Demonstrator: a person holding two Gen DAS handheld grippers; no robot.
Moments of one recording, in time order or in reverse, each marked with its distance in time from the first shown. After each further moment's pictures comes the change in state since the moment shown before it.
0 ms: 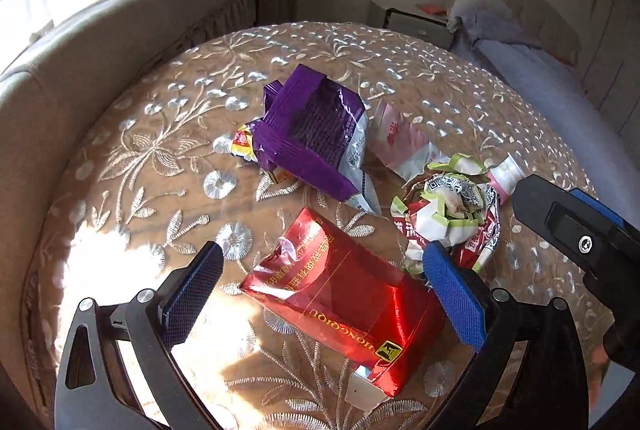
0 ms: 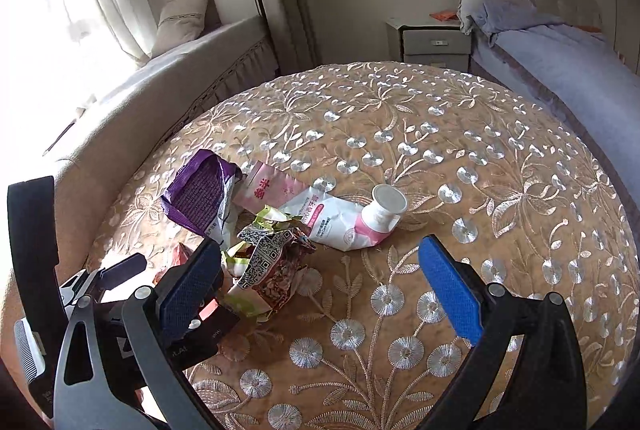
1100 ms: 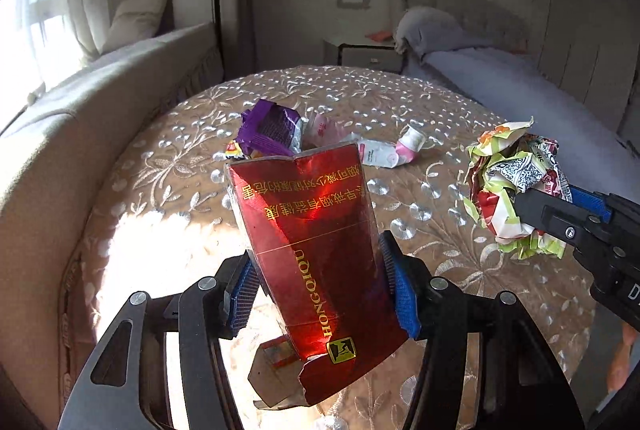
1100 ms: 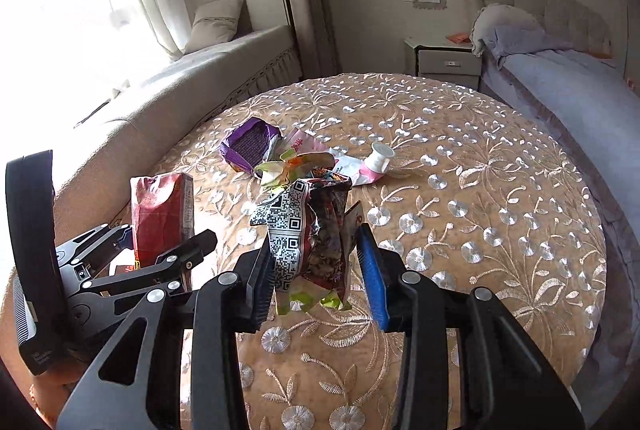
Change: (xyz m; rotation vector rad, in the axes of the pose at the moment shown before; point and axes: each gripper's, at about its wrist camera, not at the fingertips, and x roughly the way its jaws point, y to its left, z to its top) left arm -0.112 -0.030 -0.074 0.179 -0.198 -0.045; right arm -0.111 0.006 -0.080 -0.102 -0.110 -0.006
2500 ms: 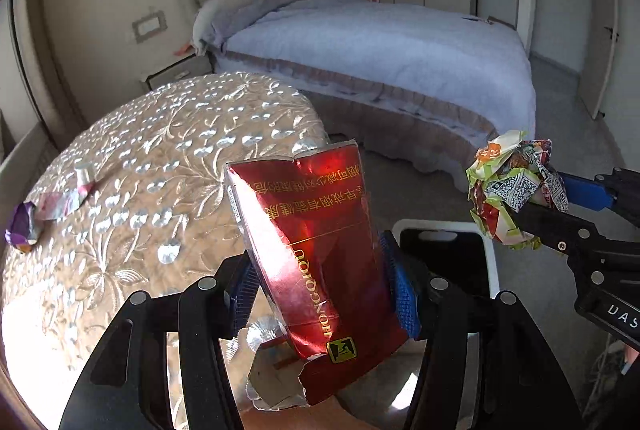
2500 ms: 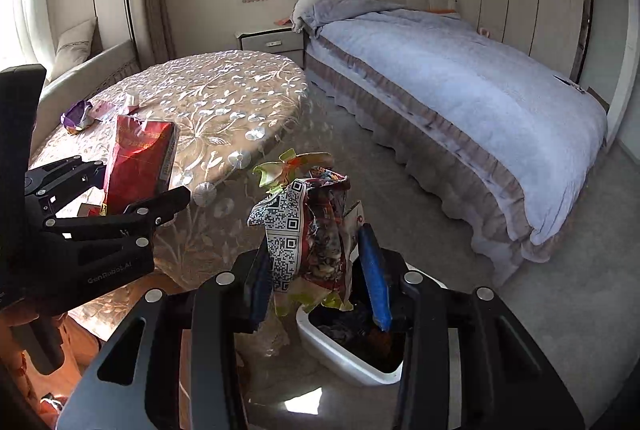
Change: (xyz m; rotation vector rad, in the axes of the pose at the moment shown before) left arm -0.027 -0.288 -0.088 0.527 0.034 -0.384; right arm -0.179 -0.175 -0.180 0.242 0.026 -0.477
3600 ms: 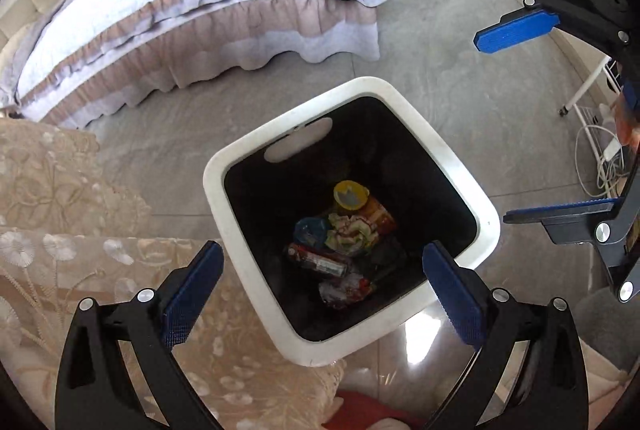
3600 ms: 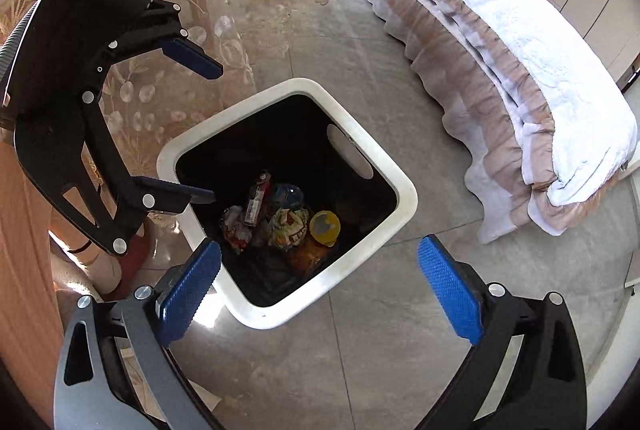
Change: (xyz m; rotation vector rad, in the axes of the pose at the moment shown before) left arm 0.195 -0.147 -0.051 0.587 0.283 -0.409; right arm 0.135 -0.104 -0.122 -0.264 0.350 0.021
